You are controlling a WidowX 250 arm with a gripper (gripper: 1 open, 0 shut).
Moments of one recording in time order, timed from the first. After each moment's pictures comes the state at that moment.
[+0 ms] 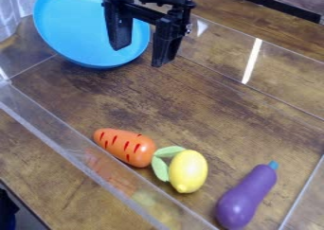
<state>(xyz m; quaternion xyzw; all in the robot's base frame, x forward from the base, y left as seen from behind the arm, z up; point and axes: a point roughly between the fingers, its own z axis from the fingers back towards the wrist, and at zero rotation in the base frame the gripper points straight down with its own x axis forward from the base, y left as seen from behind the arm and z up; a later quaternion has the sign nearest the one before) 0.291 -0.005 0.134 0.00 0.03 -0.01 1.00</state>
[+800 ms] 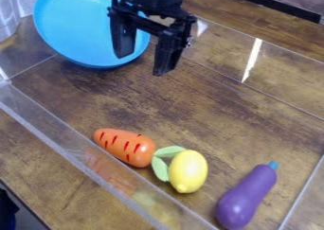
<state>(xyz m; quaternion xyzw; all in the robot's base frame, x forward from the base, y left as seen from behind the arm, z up) 0.298 -0.001 0.125 0.01 0.05 -0.01 1.00</state>
